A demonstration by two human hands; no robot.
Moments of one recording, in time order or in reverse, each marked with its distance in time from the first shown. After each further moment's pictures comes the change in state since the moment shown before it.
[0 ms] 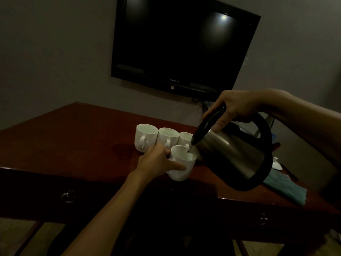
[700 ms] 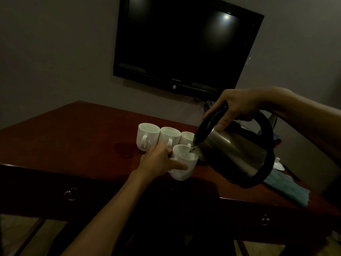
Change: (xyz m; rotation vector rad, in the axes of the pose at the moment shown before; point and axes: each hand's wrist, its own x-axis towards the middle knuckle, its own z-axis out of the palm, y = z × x) left_hand -0.003 0.002 0.000 0.024 0.021 0.024; right_hand 0.003 -0.001 -0.004 -0.009 -0.034 -0.010
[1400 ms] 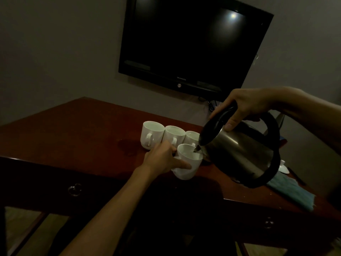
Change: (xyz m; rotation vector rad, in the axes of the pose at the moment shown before) left_hand 0.003 -0.003 -0.004 -0.034 -0.055 -0.027; right_hand 0.003 0.004 -0.005 -0.024 -0.038 -0.031
